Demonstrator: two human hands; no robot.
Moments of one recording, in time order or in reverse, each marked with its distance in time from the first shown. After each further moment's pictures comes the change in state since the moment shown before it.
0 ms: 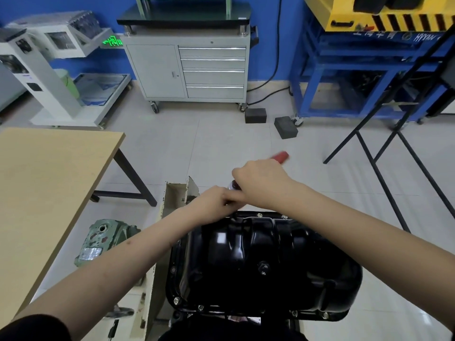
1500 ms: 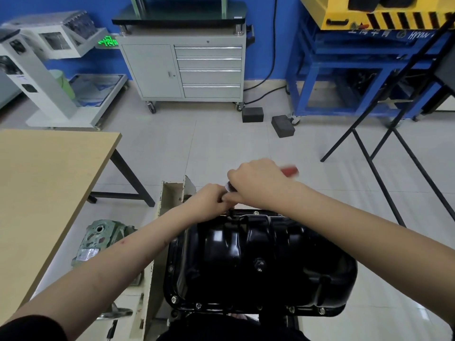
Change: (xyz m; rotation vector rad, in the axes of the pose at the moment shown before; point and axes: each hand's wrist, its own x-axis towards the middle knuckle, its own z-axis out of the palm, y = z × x) left_hand -0.002 0.001 -0.001 -0.045 0.023 -0.035; right_hand -0.008 -0.001 -0.004 -0.023 -0.034 -0.057
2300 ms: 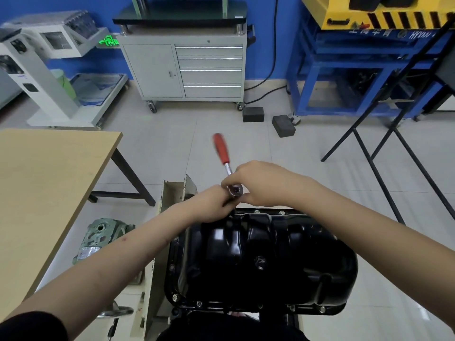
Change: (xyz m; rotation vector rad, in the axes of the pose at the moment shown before) left_hand -0.003 0.003 -0.002 0.087 -0.093 0.111; right_hand -0.006 0.009 -0.001 0.238 -0.085 -0.079
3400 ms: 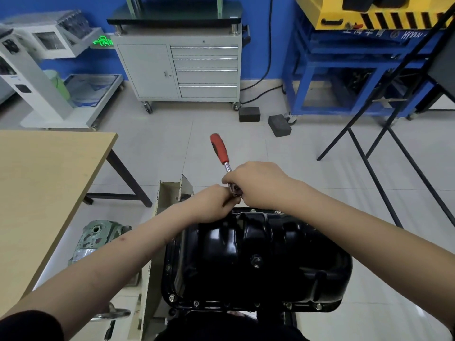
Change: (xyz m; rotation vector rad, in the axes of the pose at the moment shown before) left_hand 0.002 0.008 0.002 0.071 -0.003 -0.038; right_hand -0.001 -0.001 0.009 -0.093 0.067 0.122
